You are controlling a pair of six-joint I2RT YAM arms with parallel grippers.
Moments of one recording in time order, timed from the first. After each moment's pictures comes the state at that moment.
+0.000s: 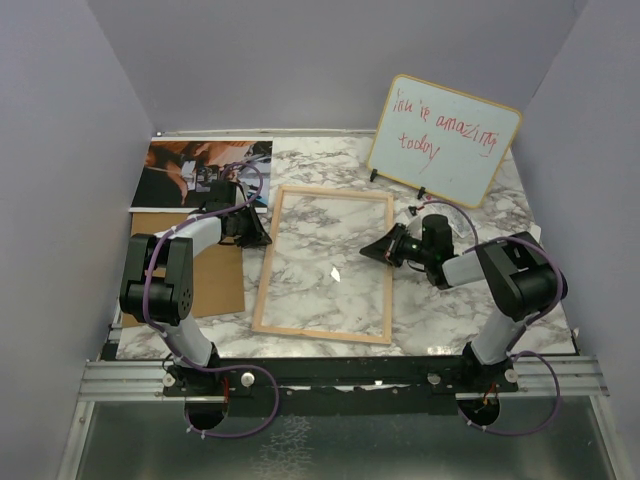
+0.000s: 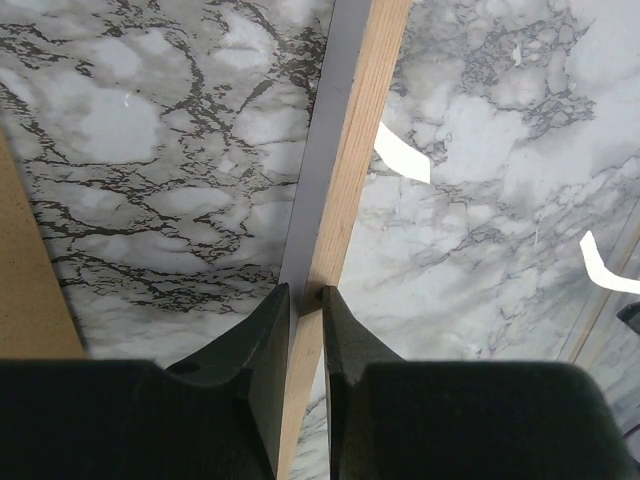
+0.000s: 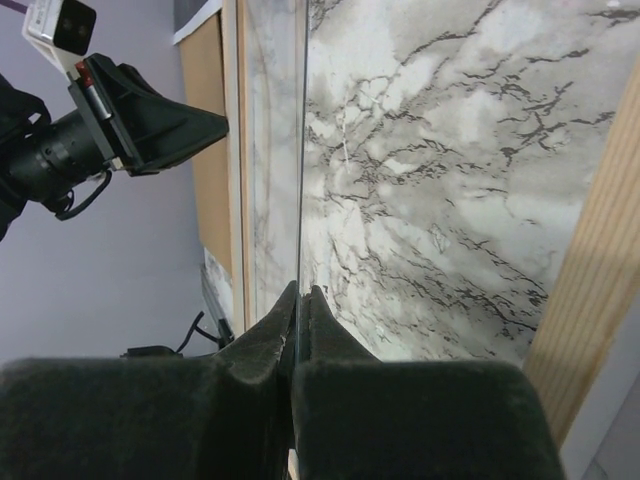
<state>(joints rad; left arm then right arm) -0.11 1.71 0.94 -0.23 0.37 -0.46 0.31 1.73 0.51 0.78 -0.65 0.99</state>
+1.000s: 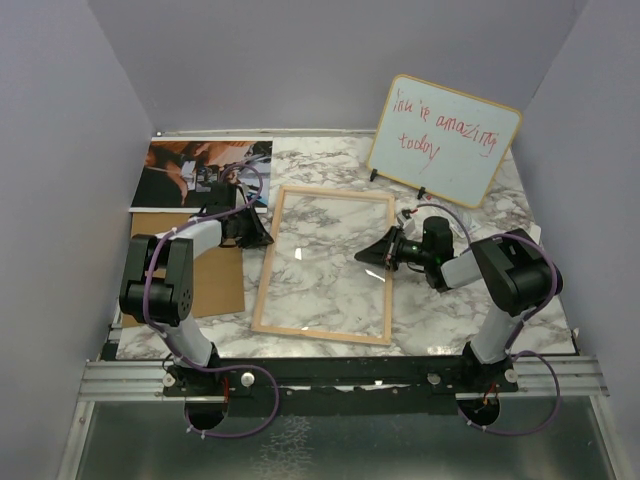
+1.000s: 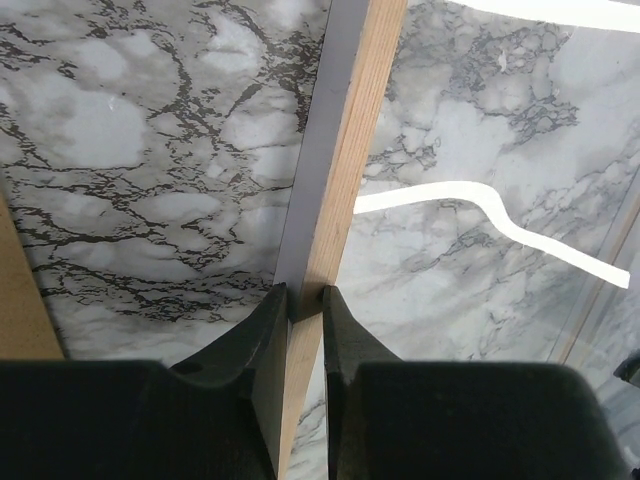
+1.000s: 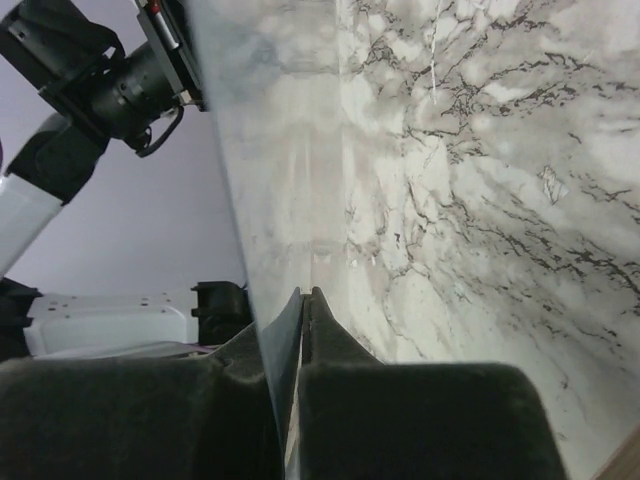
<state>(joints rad) -0.11 1.71 0.92 -0.18 0.39 -0.49 0.31 1.78 0.49 0.93 -0.85 1.14</state>
